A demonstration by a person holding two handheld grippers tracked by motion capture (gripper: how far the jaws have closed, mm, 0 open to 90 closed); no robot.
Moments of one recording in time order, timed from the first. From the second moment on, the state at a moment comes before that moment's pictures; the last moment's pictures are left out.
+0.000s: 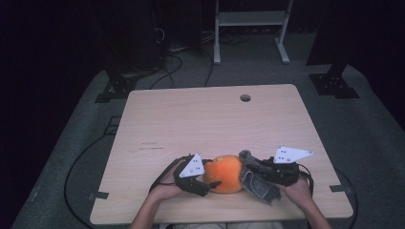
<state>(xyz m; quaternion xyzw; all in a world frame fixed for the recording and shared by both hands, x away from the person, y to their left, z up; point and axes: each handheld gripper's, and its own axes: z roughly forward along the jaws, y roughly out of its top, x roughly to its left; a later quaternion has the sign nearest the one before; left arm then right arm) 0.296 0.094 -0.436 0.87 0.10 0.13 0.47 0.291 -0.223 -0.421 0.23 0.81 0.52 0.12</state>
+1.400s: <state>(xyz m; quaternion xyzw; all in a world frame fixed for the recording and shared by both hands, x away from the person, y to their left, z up) 0.293 0.071 -0.435 0.85 0.11 0.18 0.48 0.294 -0.230 -0.420 0.24 0.80 0.54 0.12</state>
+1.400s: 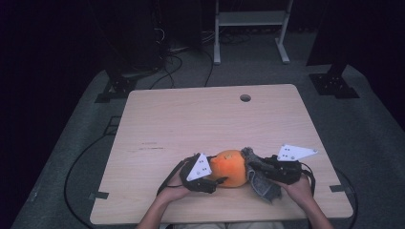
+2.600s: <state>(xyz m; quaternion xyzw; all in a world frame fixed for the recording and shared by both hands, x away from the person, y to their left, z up) 0.292 0.080 -0.448 0.85 0.11 0.13 0.49 0.316 -0.246 -0.445 0.28 0.81 0.51 0.06</state>
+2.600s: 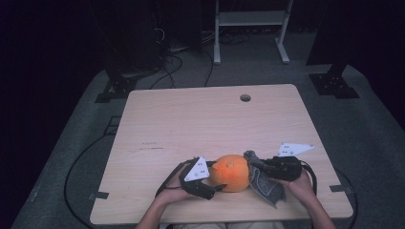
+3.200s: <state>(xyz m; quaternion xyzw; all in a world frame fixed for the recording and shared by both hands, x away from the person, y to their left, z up) 0.299 0.087 -0.447 0.83 0.14 0.07 0.53 0.307 -0.231 -0.433 0.24 0.80 0.55 0.03</state>
